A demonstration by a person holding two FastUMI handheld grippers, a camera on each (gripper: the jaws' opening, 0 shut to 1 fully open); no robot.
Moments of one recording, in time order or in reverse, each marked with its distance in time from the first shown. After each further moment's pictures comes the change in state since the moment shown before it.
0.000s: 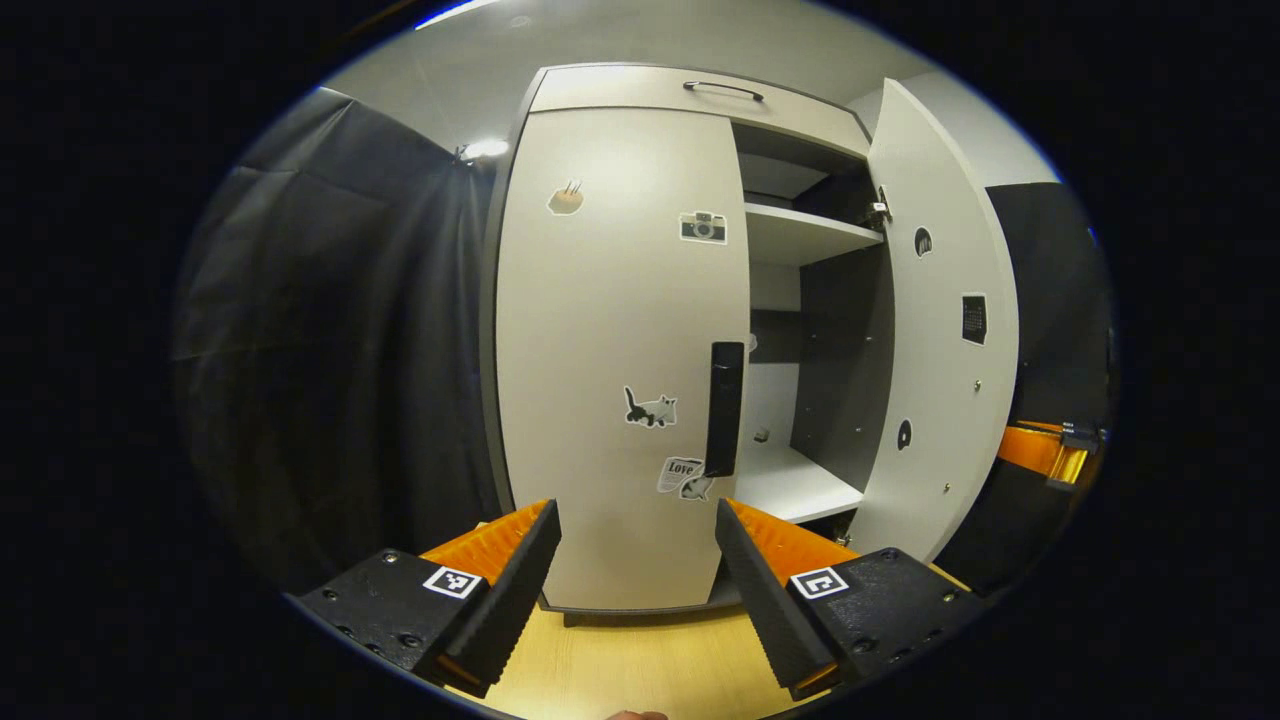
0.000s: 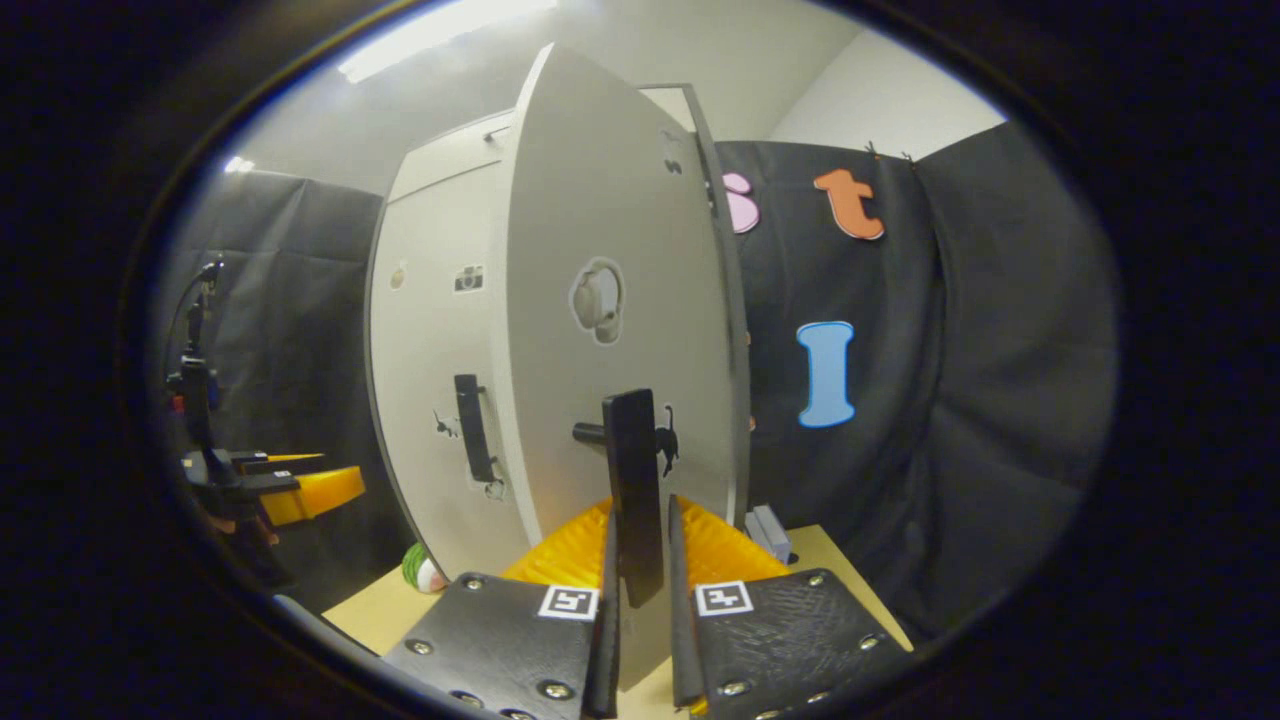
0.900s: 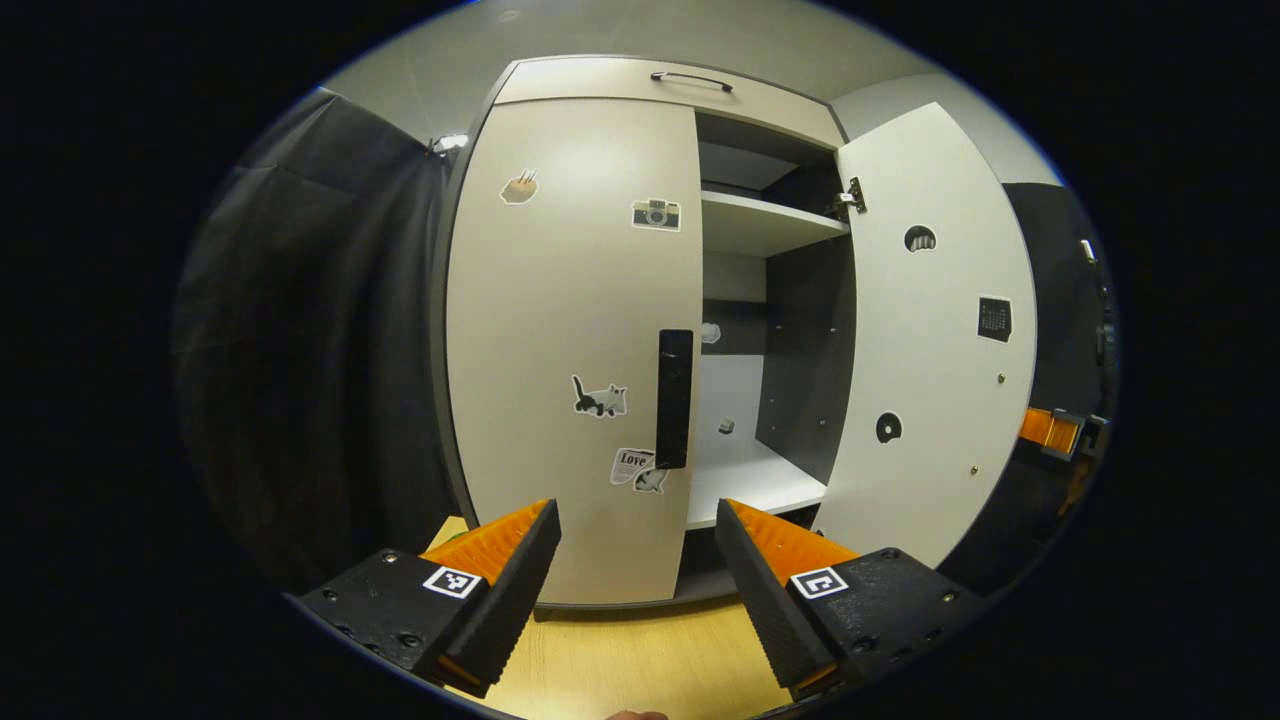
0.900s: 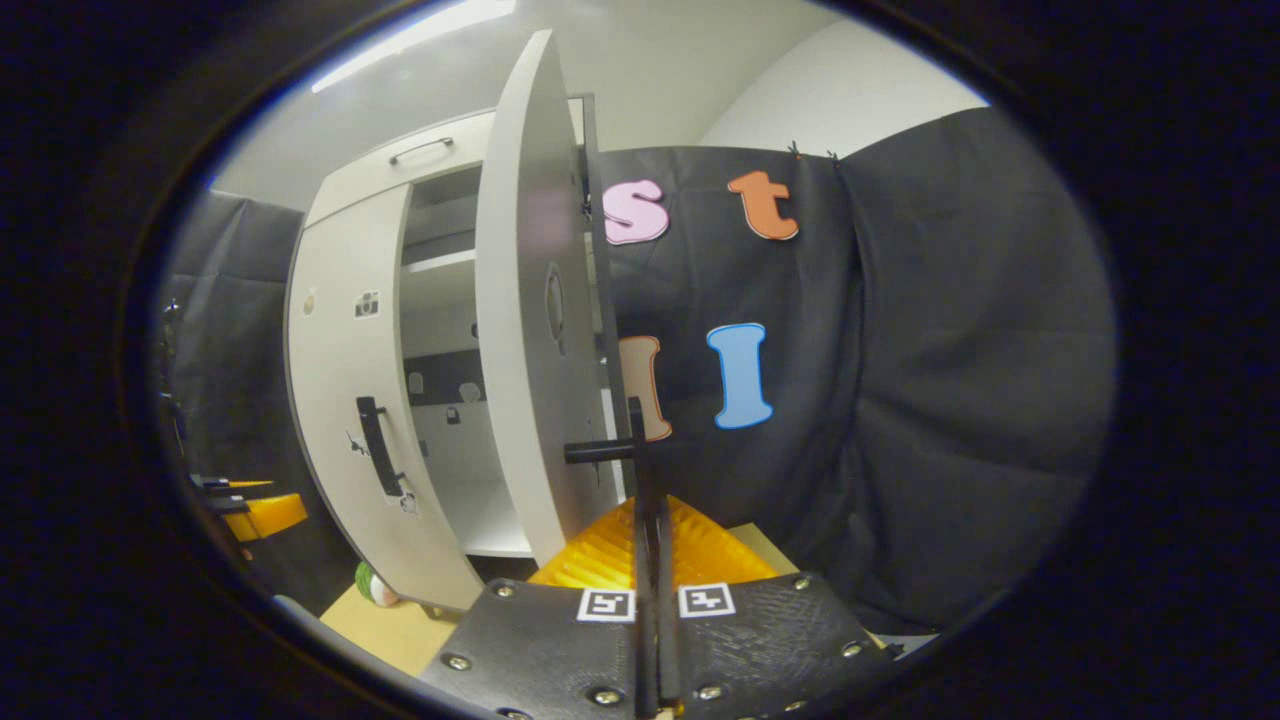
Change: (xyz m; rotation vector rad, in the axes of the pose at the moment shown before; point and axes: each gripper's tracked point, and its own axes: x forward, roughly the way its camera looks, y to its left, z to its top) left arm 0.003 -0.034 -0.005 -0.005 0.028 -0.083; right arm -0.008 -0.085 0.008 0.029 -0.031 -0.194
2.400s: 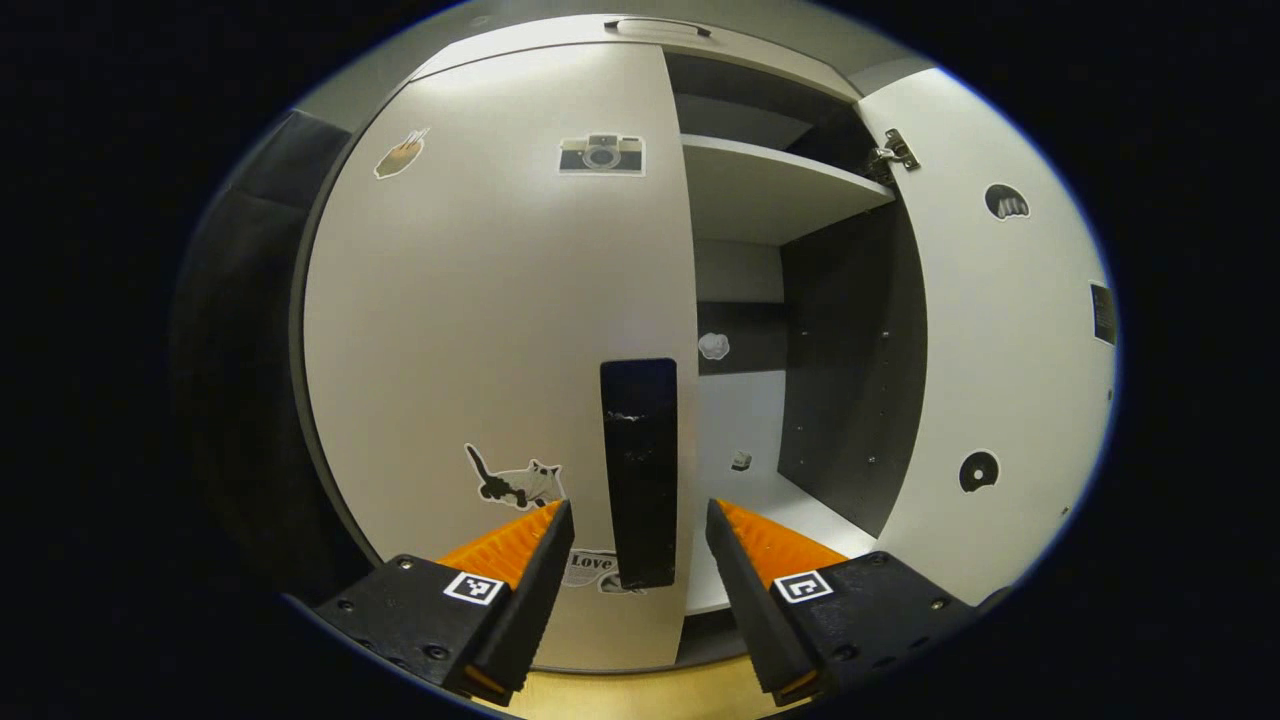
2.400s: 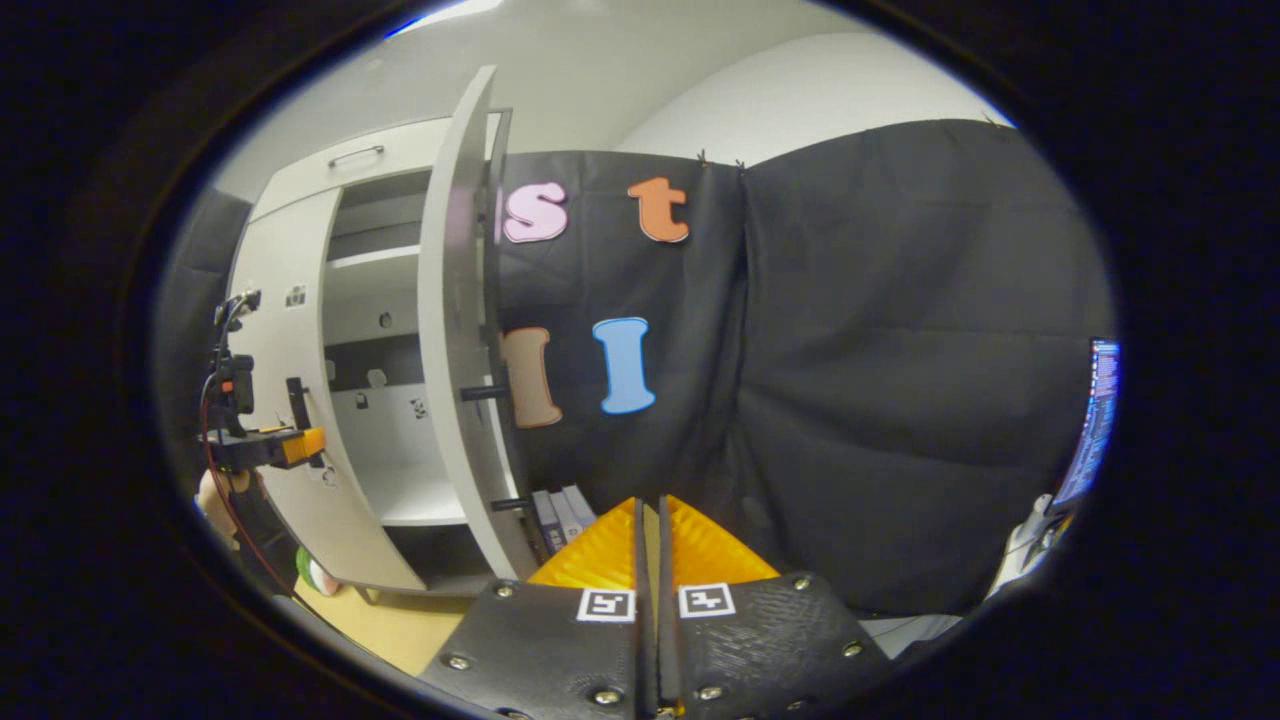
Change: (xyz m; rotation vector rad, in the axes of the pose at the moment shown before) left arm 0.150 -0.018 0.022 0.048 -0.026 0.029; right arm -0.093 -0.094 -0.015 -0.018 0.028 -0.318
